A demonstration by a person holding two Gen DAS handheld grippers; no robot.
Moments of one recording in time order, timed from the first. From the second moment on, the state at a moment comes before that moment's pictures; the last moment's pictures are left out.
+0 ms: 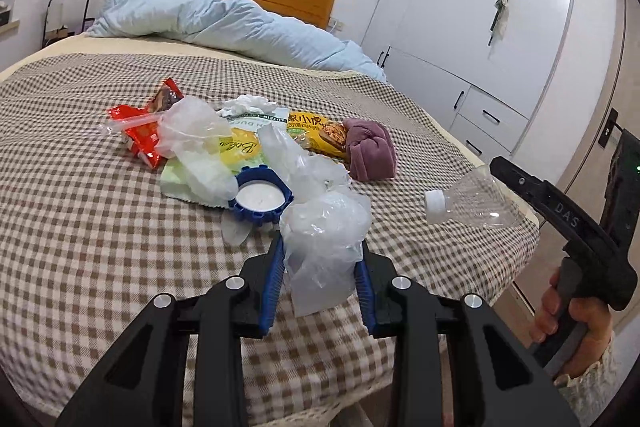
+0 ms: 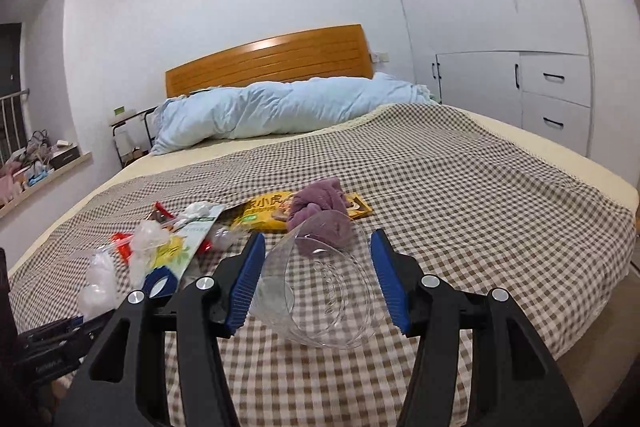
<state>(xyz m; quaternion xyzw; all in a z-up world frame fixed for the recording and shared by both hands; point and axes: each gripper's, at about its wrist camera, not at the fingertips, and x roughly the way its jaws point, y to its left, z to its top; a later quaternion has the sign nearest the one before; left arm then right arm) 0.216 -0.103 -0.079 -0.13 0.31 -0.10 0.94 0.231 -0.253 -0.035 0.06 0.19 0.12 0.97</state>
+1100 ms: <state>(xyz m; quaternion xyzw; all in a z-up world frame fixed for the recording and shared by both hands) 0.091 -0.099 -0.051 -0.06 0.31 -0.11 0.94 0.107 -0.226 -0.045 -0.01 0.22 0.22 0.95</state>
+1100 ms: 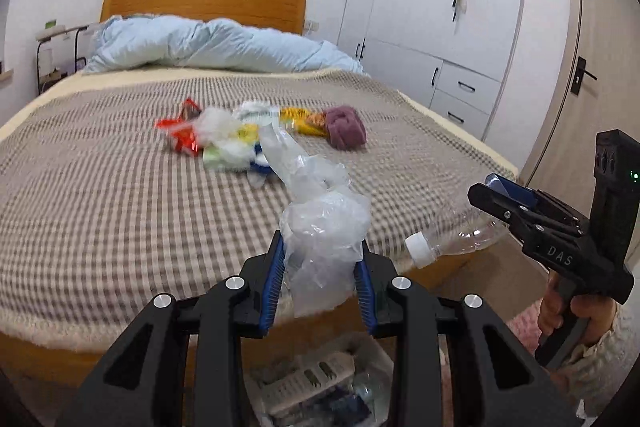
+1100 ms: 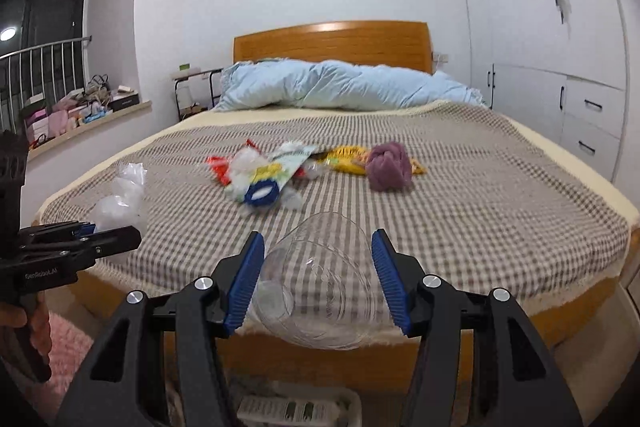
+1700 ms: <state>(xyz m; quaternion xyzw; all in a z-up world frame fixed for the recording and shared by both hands) 0.067 -0.119 -0.137 -0.03 0.38 -0.13 0.92 0.075 -0.213 -0.111 -0.06 0.30 0.22 0.93</state>
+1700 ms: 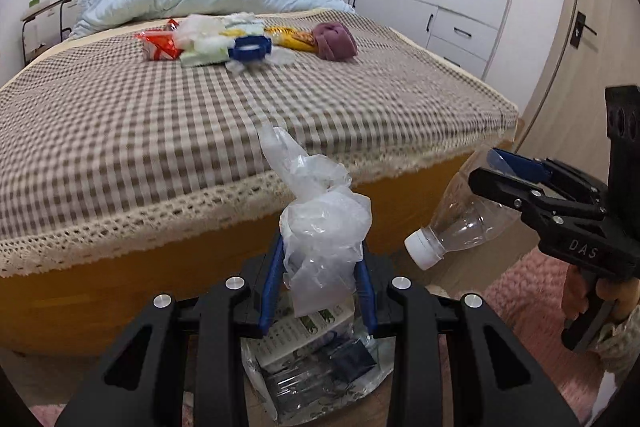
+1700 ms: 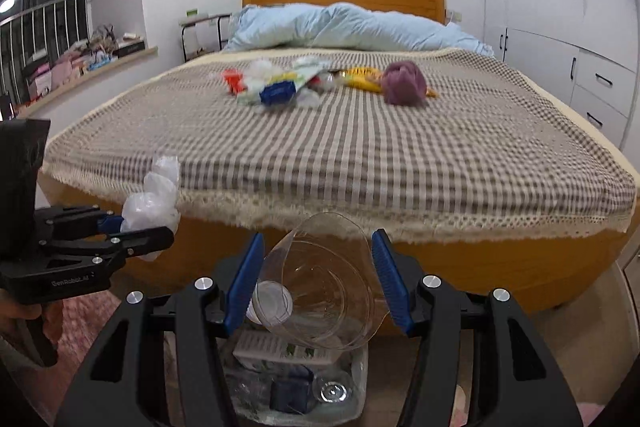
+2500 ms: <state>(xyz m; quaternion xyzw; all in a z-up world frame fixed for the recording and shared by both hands) 0.089 -0.140 -0.262 -0.03 0.54 -0.14 0.83 0.081 -0.208 -0.224 -0.14 0.42 0.20 0.88</state>
